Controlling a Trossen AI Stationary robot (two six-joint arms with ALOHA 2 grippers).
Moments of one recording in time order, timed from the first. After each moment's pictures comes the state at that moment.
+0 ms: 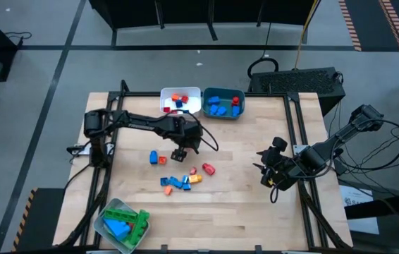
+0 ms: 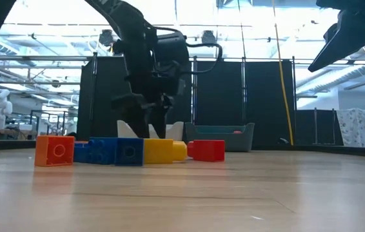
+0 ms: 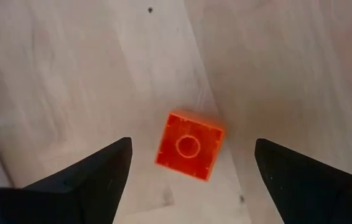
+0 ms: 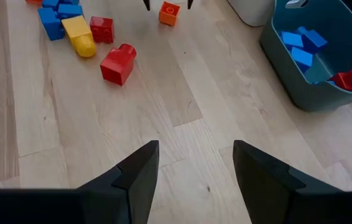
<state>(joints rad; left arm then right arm) 0.18 1.88 1.24 -0.64 -0.02 0.54 0.60 1.03 0.77 -0.84 0.71 0.77</state>
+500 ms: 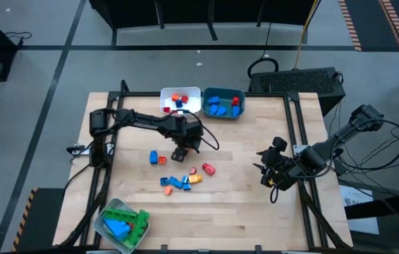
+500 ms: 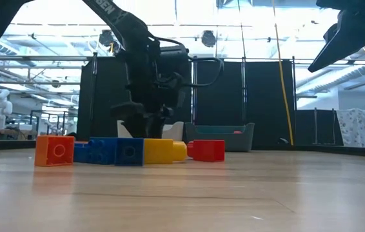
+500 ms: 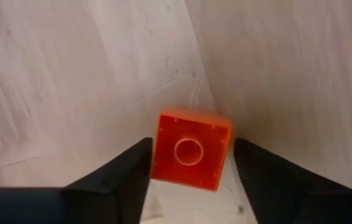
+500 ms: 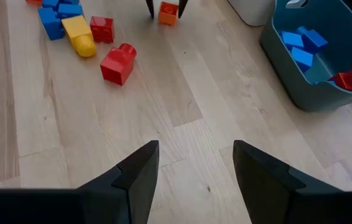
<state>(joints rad) 0.21 1.96 1.25 -0.64 0.02 0.53 0.60 1.03 0.77 -0.84 0.71 0.77</state>
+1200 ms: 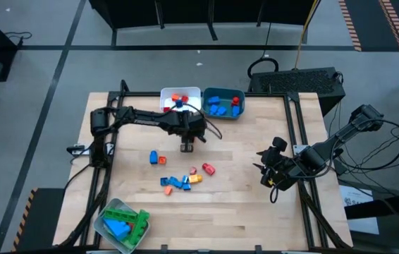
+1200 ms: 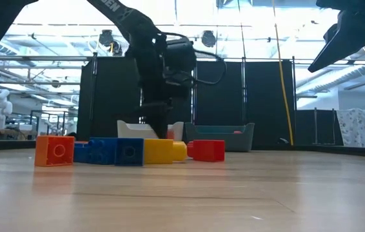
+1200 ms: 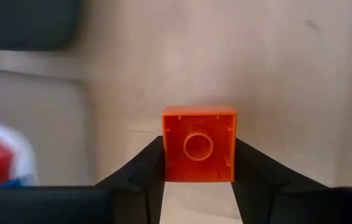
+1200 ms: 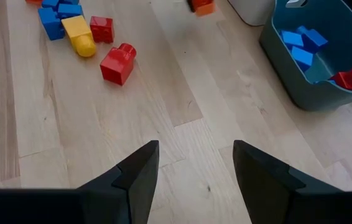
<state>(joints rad) 0.24 1.95 1.35 -0.64 -0.20 0.29 0.60 1.03 0.77 -0.84 0.71 0.77</state>
